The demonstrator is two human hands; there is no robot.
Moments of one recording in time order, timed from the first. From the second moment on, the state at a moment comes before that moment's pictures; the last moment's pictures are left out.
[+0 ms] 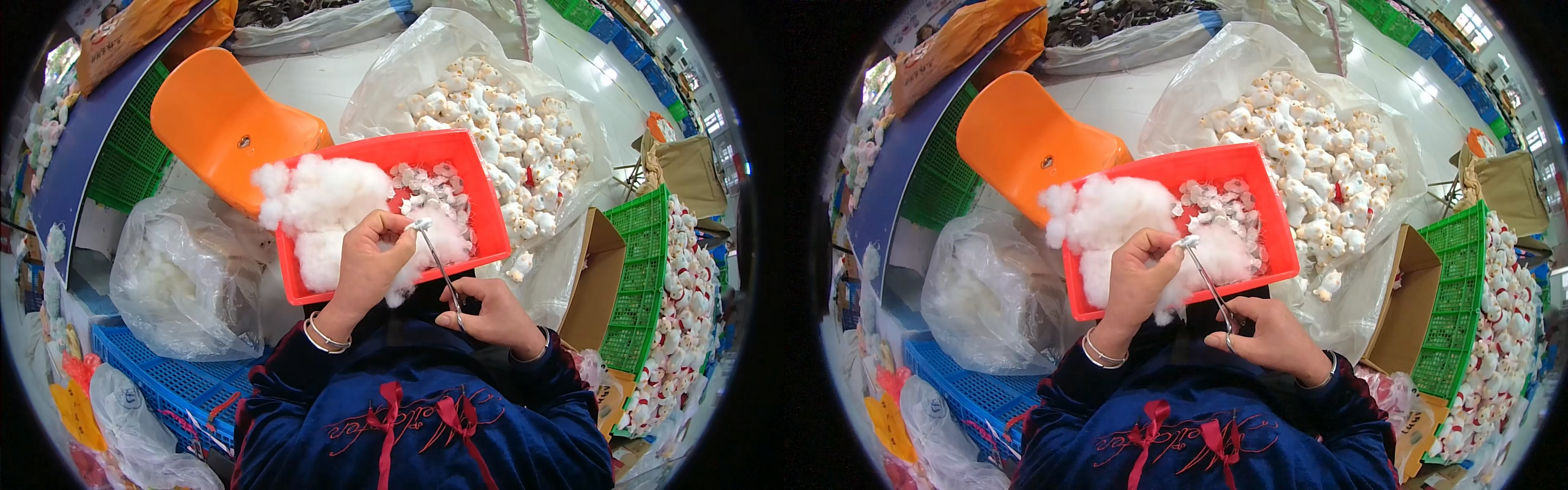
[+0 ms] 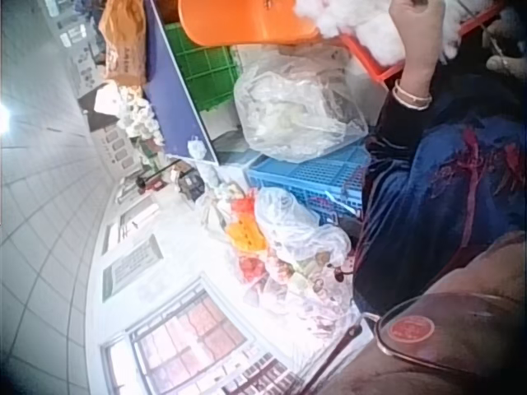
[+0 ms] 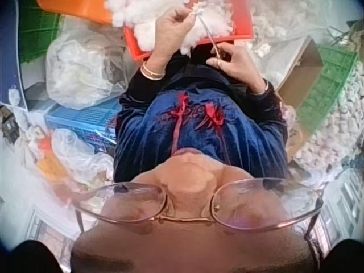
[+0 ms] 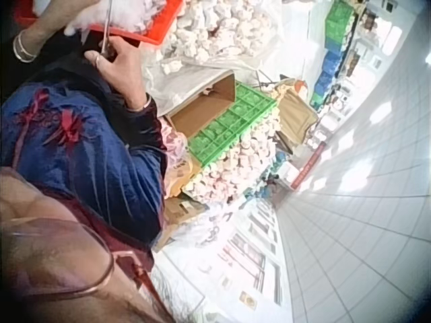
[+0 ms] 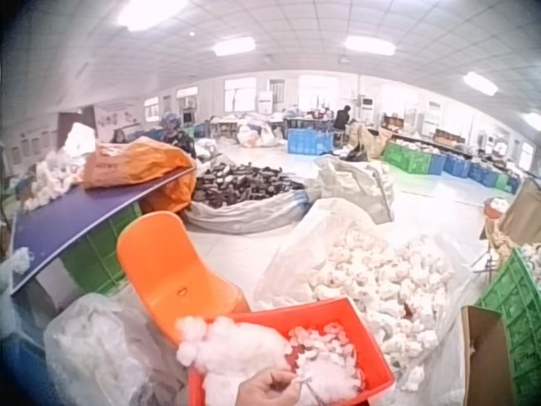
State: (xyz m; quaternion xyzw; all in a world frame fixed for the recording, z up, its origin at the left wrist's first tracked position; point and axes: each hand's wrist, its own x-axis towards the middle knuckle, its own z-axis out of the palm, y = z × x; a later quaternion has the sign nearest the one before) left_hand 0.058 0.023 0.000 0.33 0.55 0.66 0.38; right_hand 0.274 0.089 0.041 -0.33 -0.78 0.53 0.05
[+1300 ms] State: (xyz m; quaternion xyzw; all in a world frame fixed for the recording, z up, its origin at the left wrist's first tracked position) left_hand 0.049 0.023 0.011 0.39 0.56 0.58 0.44; right_hand 0.285 0.098 0.045 -0.30 -0.82 0.48 0.08
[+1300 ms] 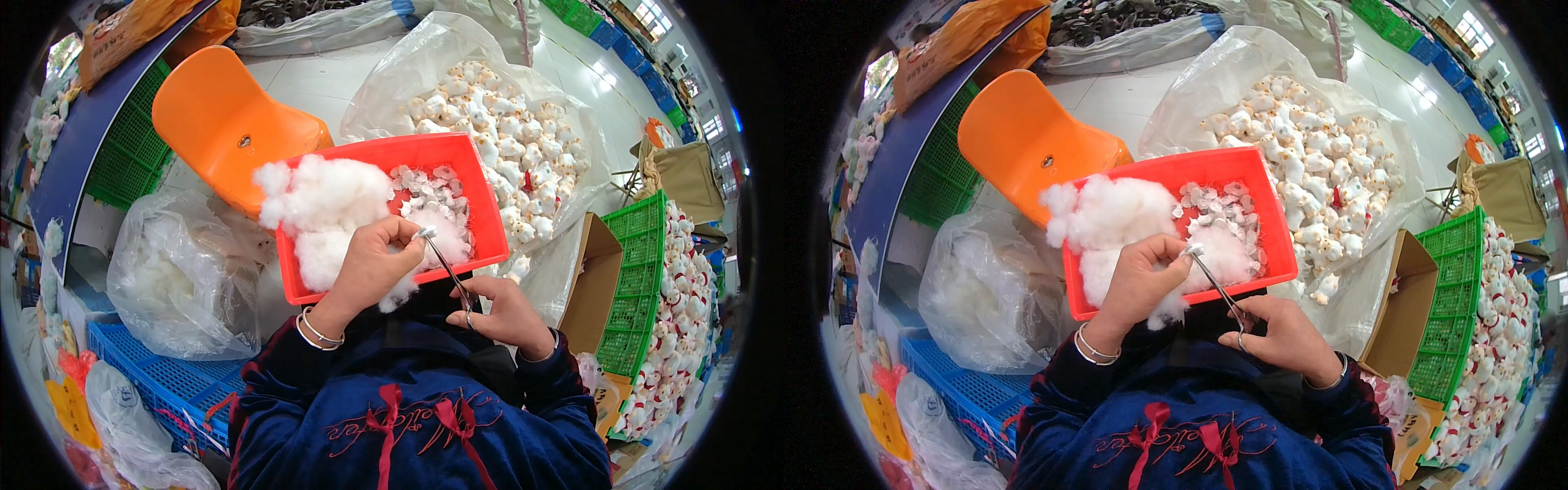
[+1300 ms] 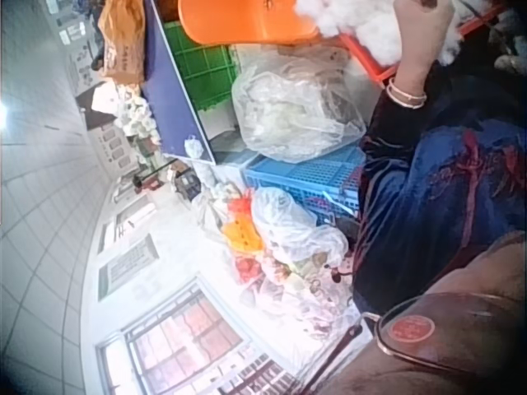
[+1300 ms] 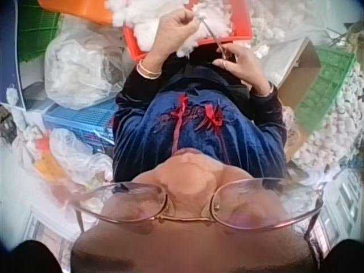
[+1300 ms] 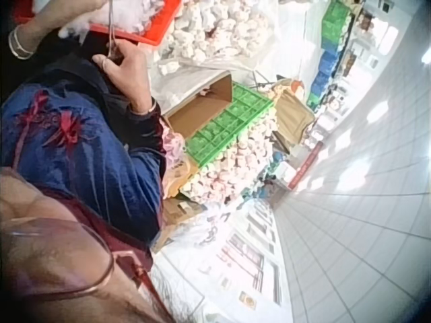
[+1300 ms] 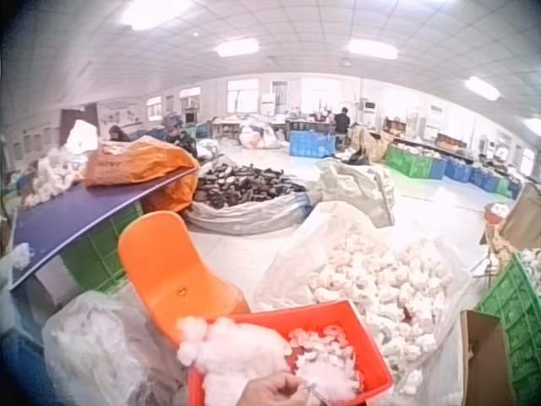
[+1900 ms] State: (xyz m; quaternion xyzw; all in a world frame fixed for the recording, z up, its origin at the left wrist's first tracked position) left_hand 0.052 0.021 0.024 0.43 0.59 0.55 0.41; right_hand 0.286 0.098 0.053 -0.33 -0.80 0.49 0.03
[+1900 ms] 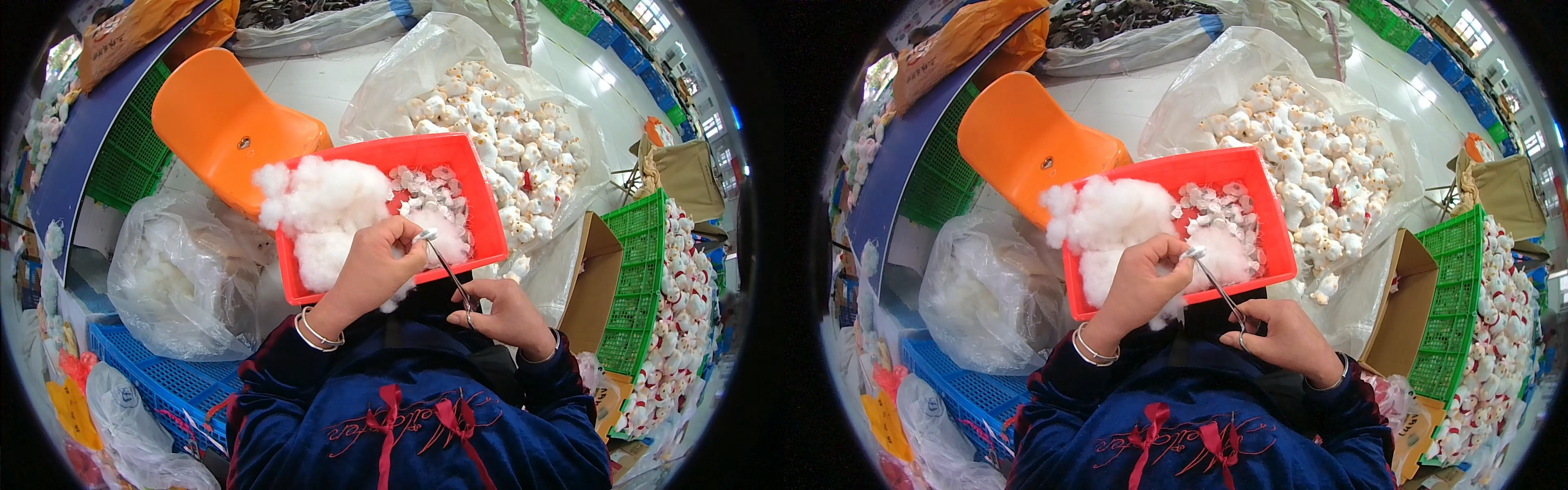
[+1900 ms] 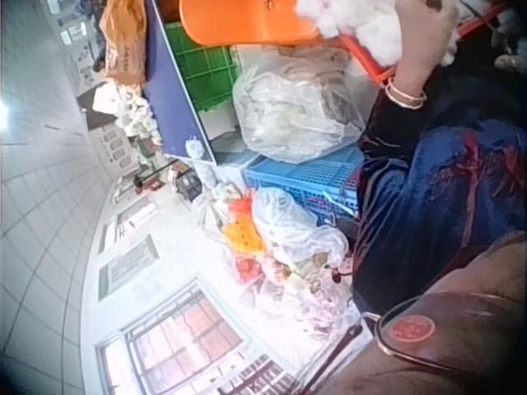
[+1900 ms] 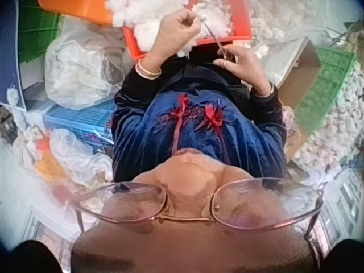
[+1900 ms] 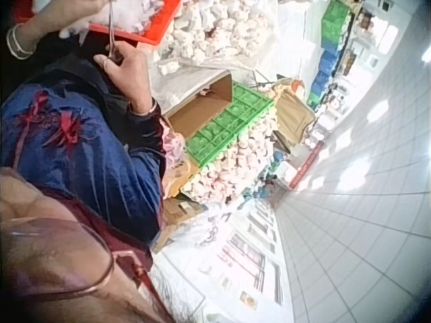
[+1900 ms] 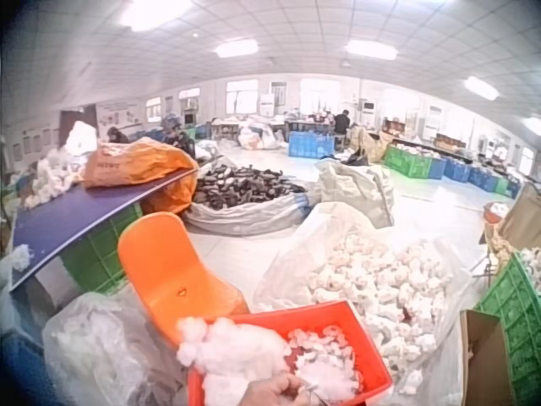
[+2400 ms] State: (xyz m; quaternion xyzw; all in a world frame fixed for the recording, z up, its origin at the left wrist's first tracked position) left_hand 0.035 0.023 0.034 0.49 0.58 0.47 0.46; right_hand 0.285 0.107 0.052 -0.30 -0.85 0.42 0.06
